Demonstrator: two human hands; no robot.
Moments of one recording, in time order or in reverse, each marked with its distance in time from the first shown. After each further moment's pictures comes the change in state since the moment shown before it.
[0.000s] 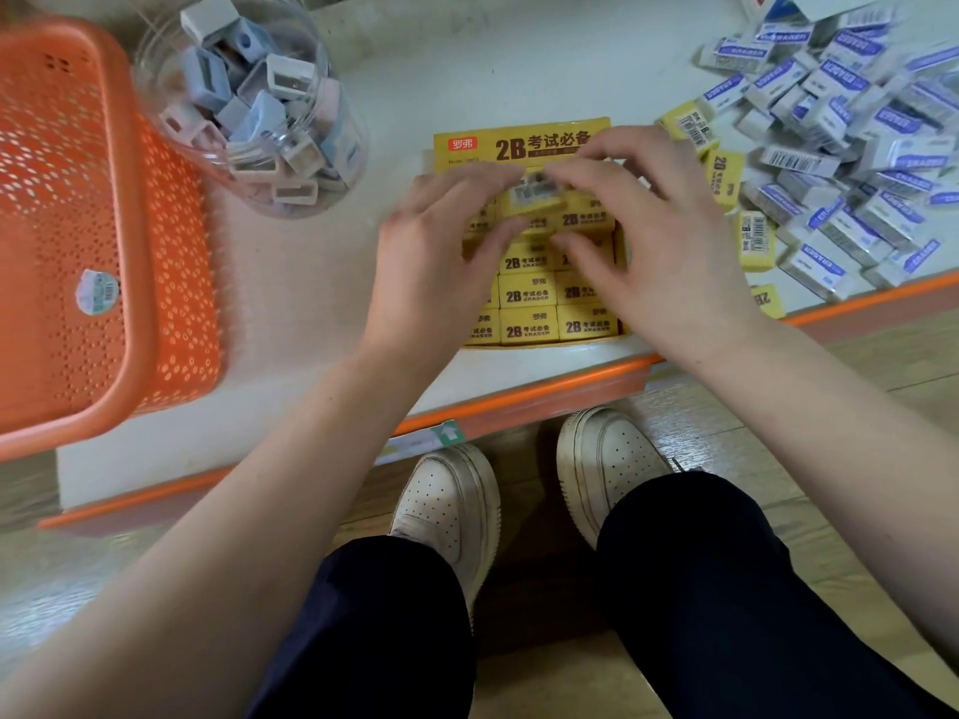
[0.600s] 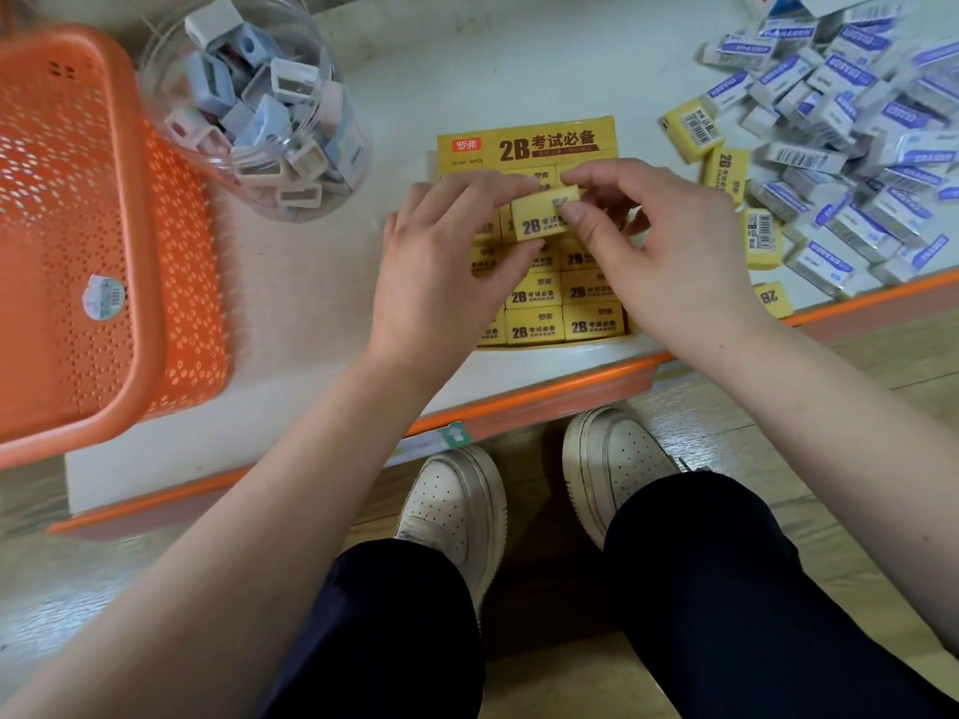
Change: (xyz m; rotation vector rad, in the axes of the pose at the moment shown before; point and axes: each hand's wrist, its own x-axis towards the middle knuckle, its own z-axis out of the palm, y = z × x) left_hand -0.006 0.002 0.000 0.044 -0.027 0.033; right_hand 0.006 -0.014 -0.005 0.256 -0.071 0.346
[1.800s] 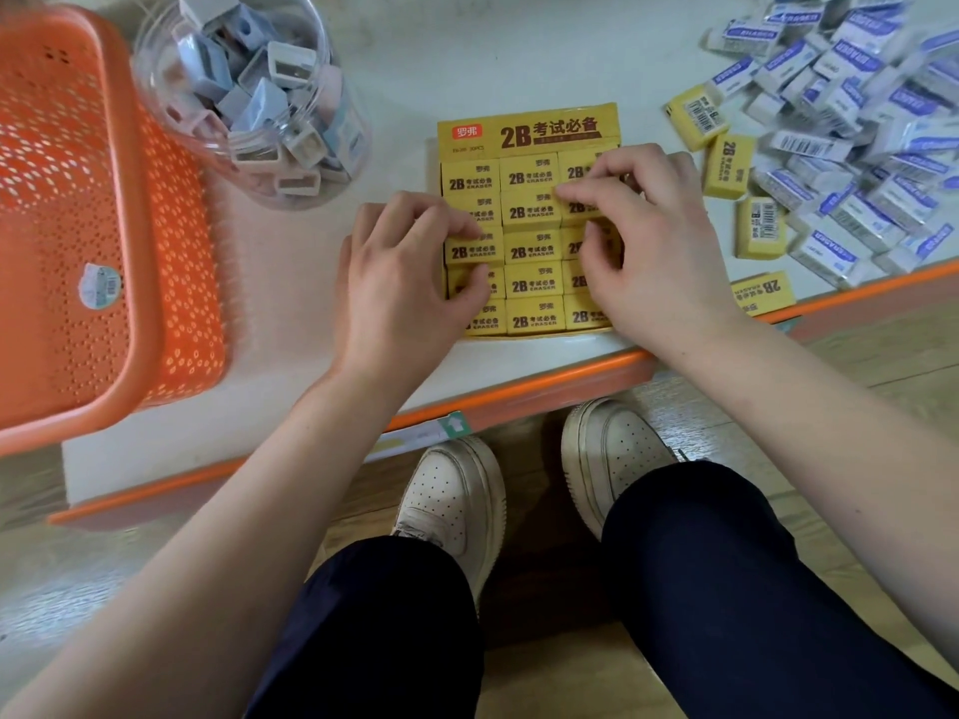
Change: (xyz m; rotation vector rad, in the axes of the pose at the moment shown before) left_hand -0.020 -0.021 -0.009 0.152 -0.082 -0.158; right_hand -0.006 0.027 0.018 -0.268 0.045 -0.160
